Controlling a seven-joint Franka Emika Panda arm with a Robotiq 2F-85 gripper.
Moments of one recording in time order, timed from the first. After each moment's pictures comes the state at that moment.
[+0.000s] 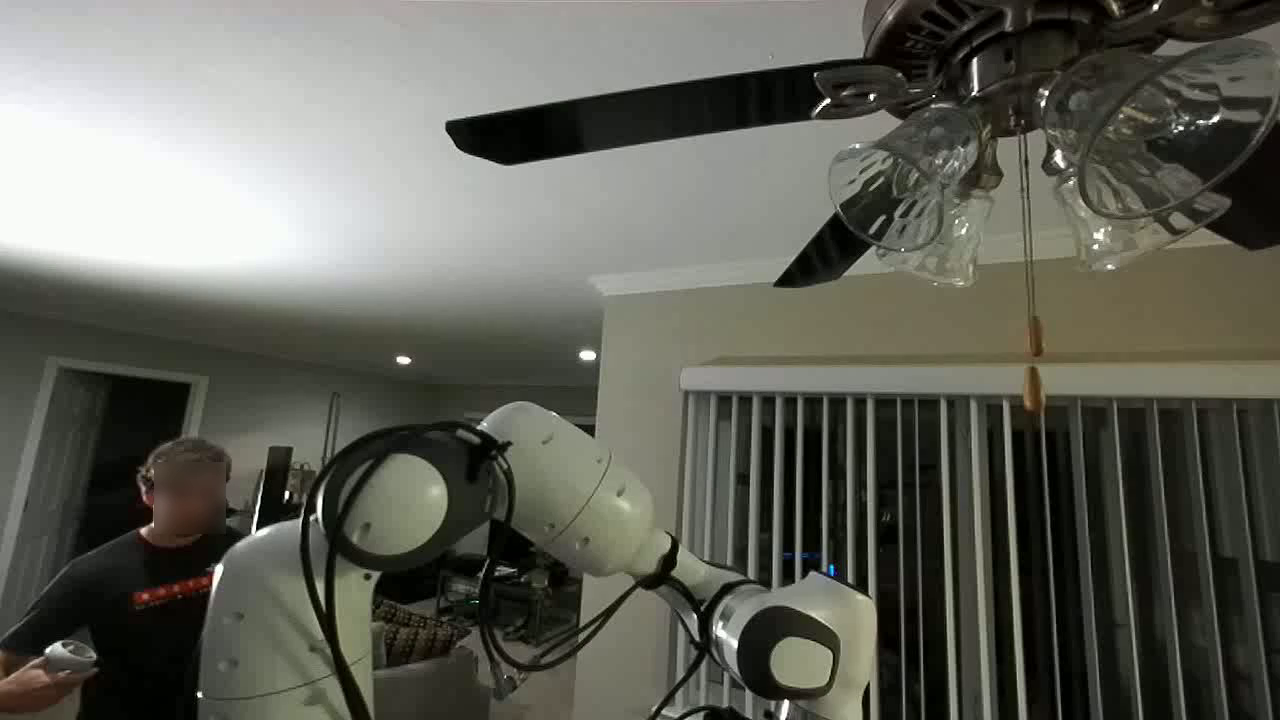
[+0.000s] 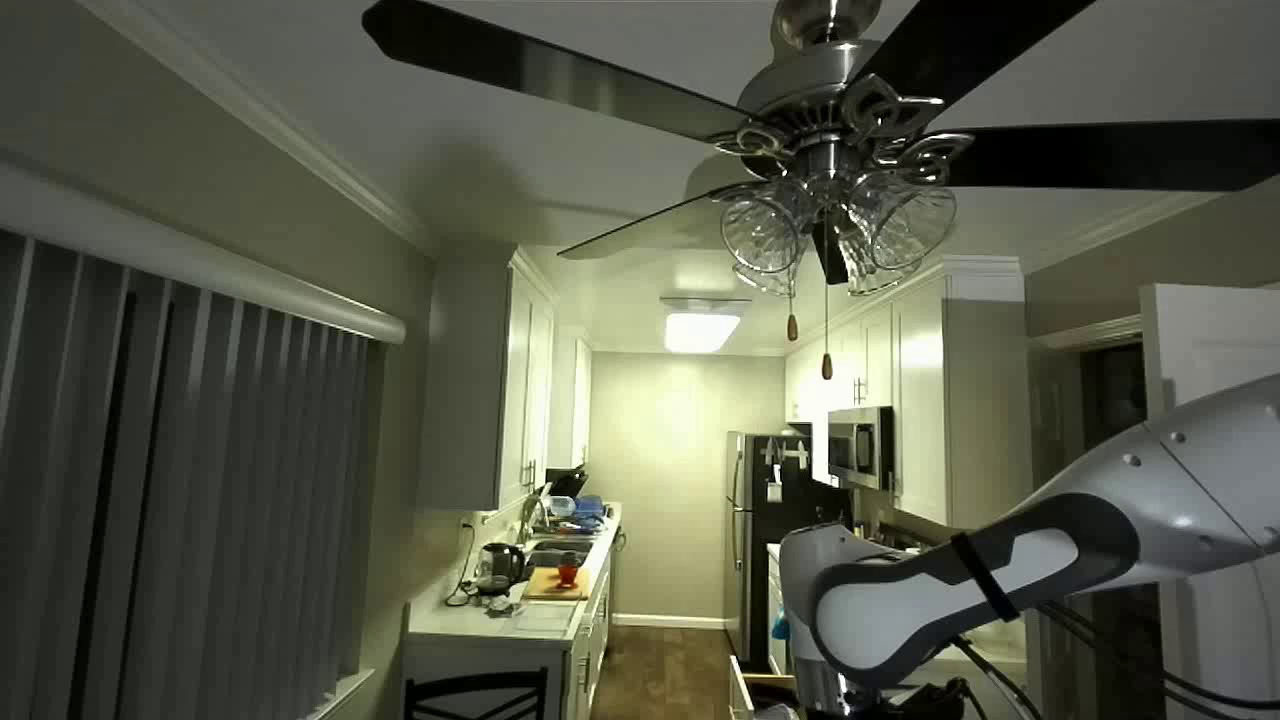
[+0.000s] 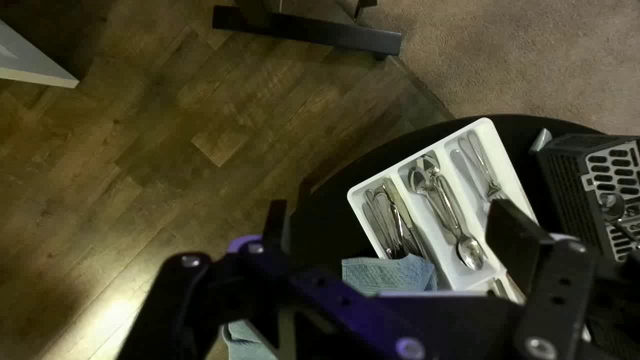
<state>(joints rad) 0.10 -0.16 0.10 -2.31 0.05 1.93 0.05</state>
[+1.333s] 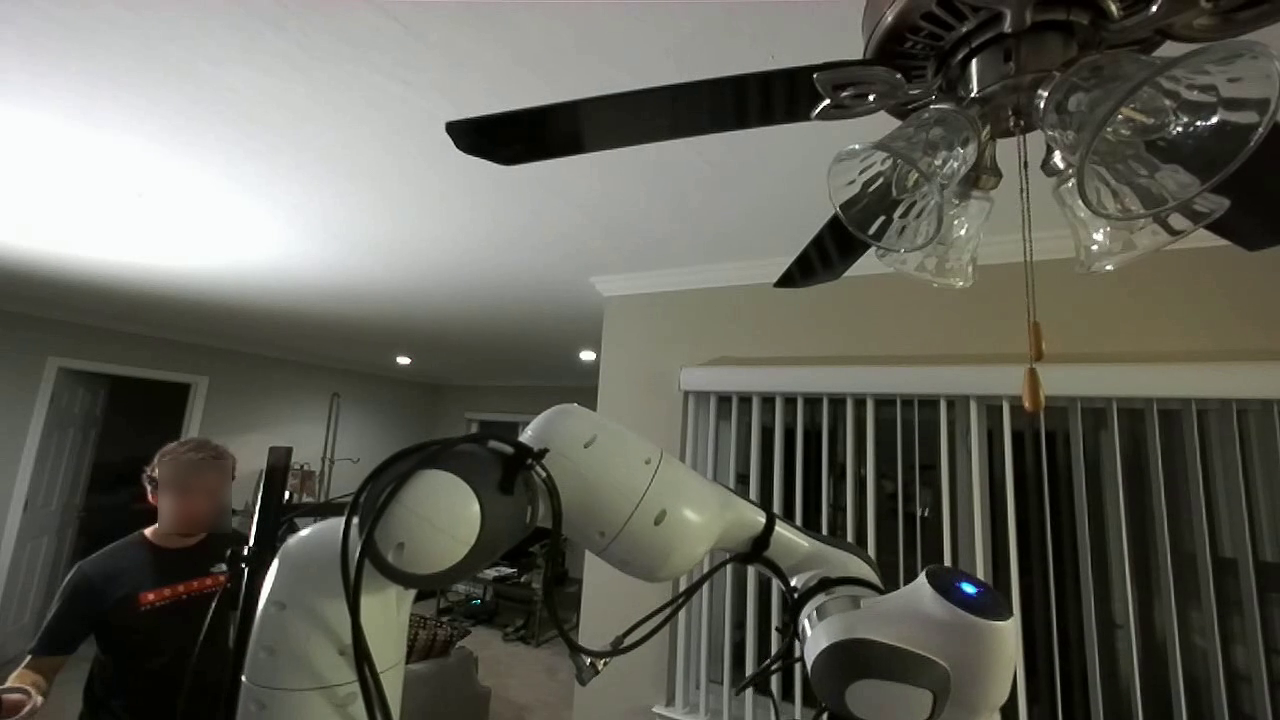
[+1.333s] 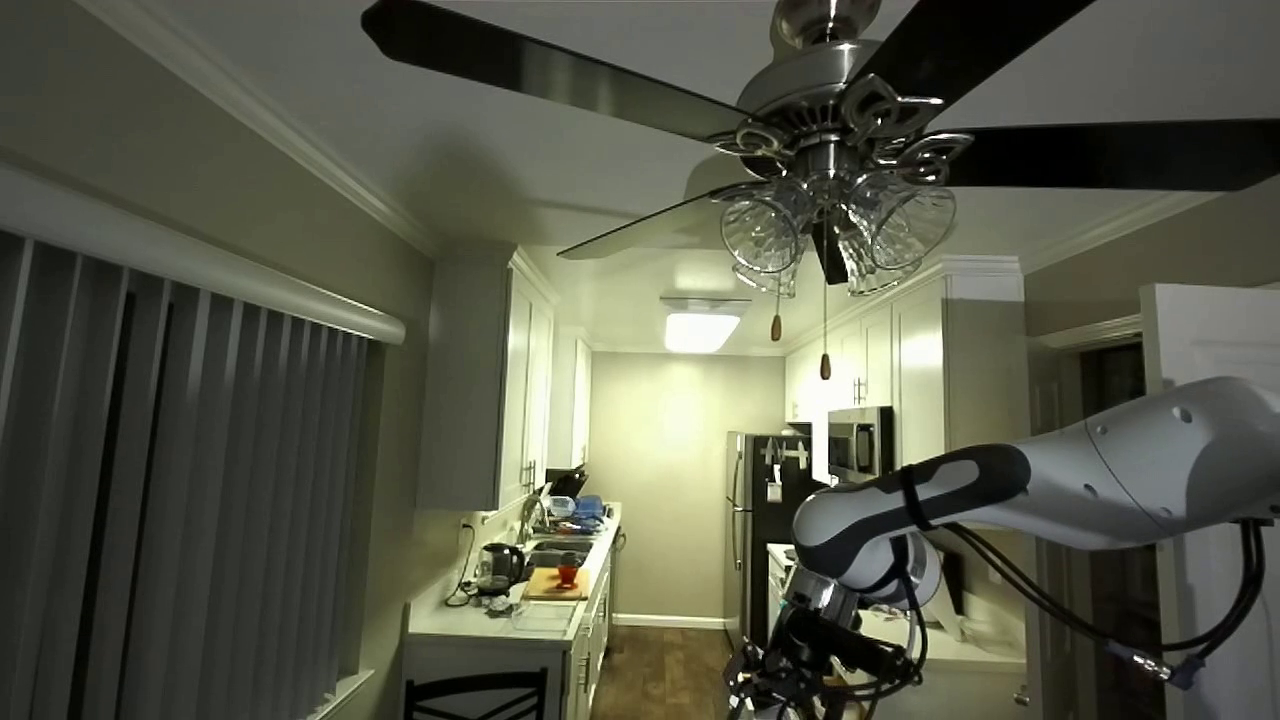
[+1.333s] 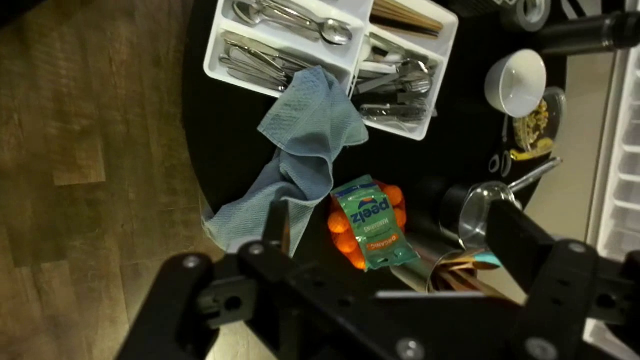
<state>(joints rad) 0.01 -0.03 -0.02 -2.11 0.51 2.16 0.38</state>
